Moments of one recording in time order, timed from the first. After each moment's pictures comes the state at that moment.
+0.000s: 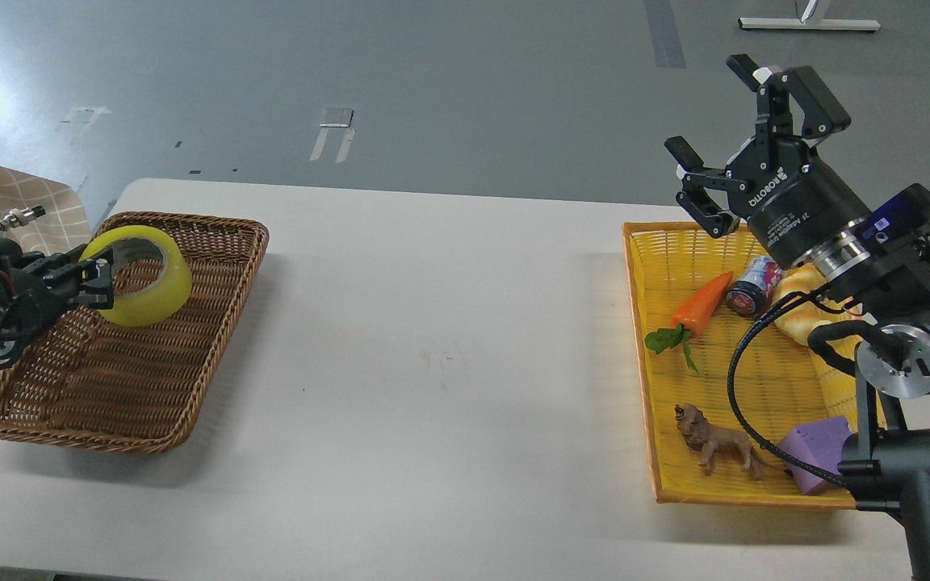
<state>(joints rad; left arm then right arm) -0.34 1.05 -0.68 -1.29 1.81 0.05 0.07 0.35 0.00 1.63 1.46 -0.88 0.49 -0.25</state>
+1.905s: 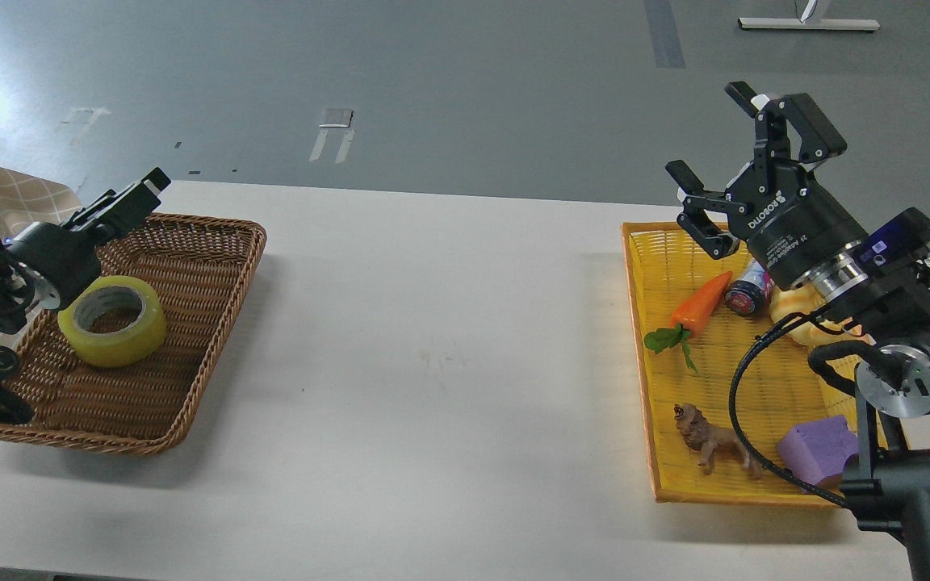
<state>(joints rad) -0.50 0.84 -0.71 -1.18 0.99 0.21 -0.34 0.31 0.00 1.63 1.47 -0.88 0.49 -0.25</state>
